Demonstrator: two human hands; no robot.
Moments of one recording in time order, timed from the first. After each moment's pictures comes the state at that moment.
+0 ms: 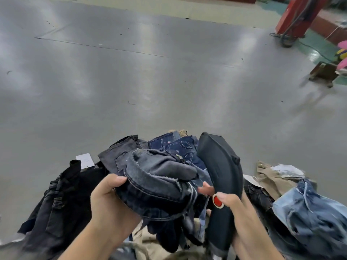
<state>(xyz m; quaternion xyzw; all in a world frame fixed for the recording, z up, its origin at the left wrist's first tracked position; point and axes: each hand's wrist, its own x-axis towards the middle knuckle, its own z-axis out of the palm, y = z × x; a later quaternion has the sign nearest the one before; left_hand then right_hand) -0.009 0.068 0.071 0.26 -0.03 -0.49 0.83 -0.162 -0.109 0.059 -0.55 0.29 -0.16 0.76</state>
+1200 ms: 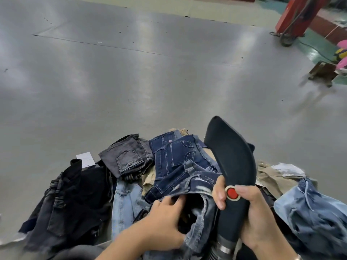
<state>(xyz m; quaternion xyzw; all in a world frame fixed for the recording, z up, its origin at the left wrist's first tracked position) -0.034 0.032 0.012 0.79 -0.48 -0.35 0.14 -0.145 -0.116 0.078 -0.49 0.14 -0.15 0.85</state>
